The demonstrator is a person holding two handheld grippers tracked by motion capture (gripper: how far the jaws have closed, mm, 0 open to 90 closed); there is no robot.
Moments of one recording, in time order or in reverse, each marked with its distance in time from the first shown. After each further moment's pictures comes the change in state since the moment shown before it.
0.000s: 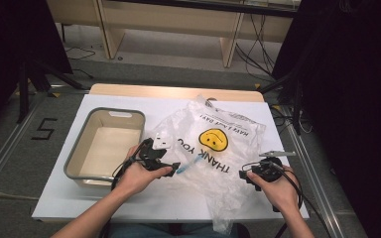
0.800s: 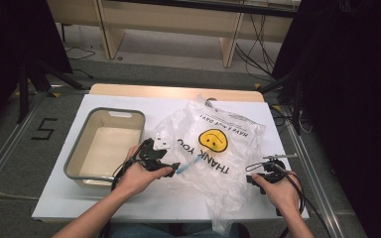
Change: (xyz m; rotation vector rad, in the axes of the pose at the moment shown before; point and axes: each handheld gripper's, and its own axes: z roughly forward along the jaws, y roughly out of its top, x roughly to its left) left arm 0.000 -0.001 0.000 0.011 0.009 0.008; right arm -0.014 -0.010 0.005 0.111 -0.069 0.122
